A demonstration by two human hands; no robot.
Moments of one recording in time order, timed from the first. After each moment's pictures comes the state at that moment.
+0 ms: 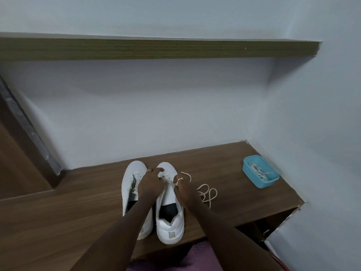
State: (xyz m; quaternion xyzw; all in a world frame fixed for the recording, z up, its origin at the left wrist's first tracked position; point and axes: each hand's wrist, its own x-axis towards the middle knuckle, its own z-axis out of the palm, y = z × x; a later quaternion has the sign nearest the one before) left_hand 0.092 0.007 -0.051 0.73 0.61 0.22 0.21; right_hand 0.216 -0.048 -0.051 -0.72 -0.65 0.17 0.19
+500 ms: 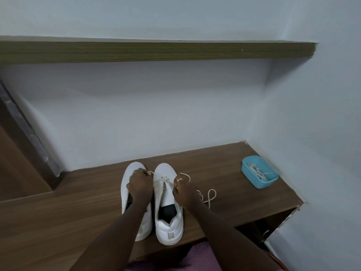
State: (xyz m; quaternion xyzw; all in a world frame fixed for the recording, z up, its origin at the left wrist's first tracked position) left_hand 0.085 0.004 -0.034 0.56 0.74 0.32 0.20; right_hand 0.222 -0.052 -0.047 -0.71 -0.66 0.17 0.19
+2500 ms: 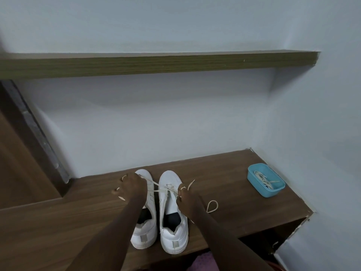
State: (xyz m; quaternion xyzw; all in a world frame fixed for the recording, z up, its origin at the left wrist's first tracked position) left_hand 0.060 0.012 -0.013 0.52 0.82 0.23 0.09; right_hand 0.218 -0.062 -0.034 -0.71 -0.67 0.12 0.18
